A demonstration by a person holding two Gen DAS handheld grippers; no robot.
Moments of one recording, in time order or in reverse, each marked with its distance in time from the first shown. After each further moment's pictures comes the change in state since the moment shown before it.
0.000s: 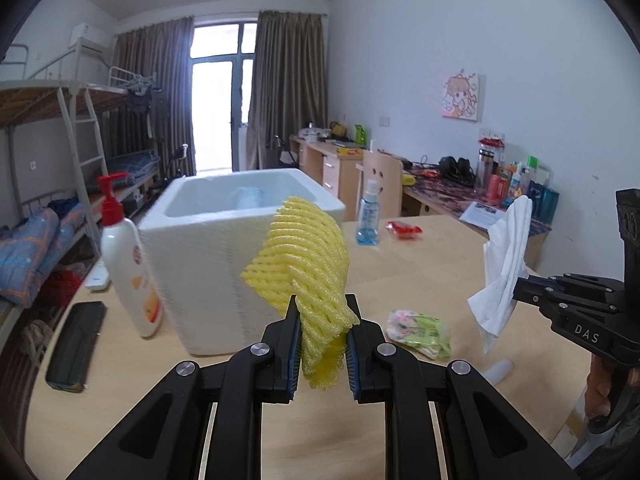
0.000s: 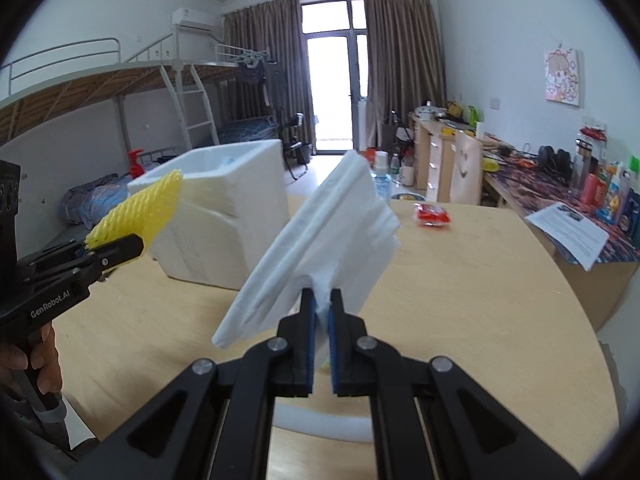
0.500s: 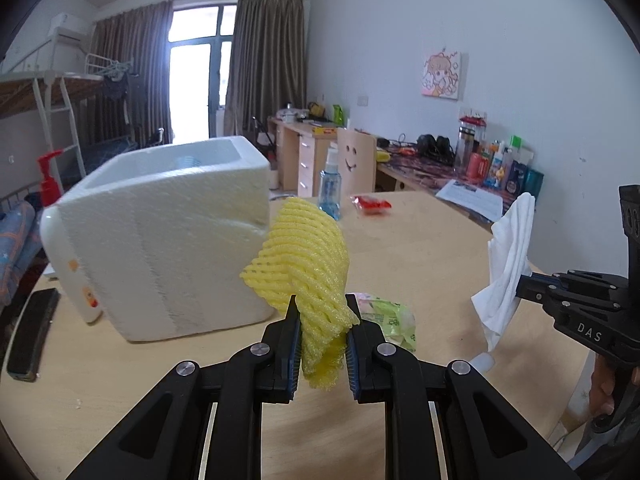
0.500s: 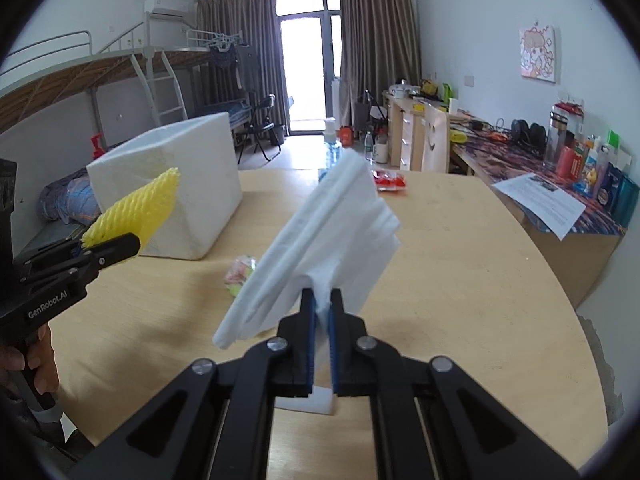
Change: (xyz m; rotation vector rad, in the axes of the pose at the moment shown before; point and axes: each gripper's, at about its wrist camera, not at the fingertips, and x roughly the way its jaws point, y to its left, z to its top) left arm 0.034 -0.043 -0.012 0.013 0.071 -0.074; right arm -0.007 -0.036 -0.023 0.036 0.074 -0.090
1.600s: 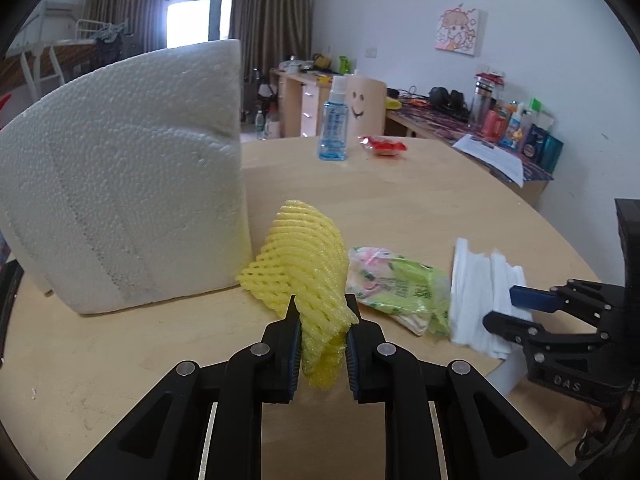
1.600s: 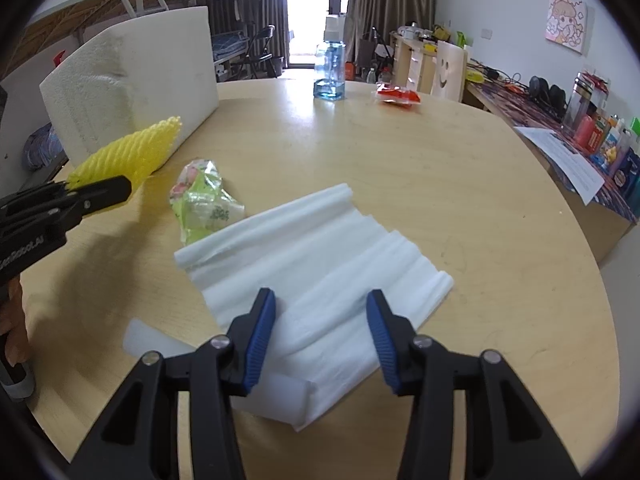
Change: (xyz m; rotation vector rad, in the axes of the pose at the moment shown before) left arm 0.065 -0.001 -0.017 -0.021 0.188 0.000; right arm 0.067 -0.004 -0.033 -0.054 0.264 -0.046
